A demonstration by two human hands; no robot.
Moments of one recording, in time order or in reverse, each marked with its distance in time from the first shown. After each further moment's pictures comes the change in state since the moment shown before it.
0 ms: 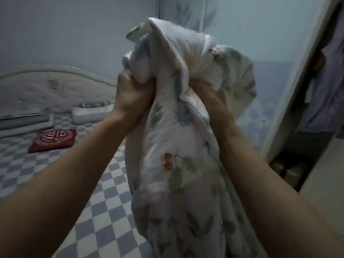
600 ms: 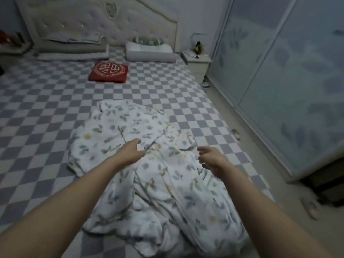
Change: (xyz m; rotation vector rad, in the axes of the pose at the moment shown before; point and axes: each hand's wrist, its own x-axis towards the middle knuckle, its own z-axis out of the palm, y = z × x) left_hand -0.172 -0.254 -0.180 0.718 -0.424 -1.153; right_hand -0.059 0.288 0.033 -0.705 -0.288 0.954
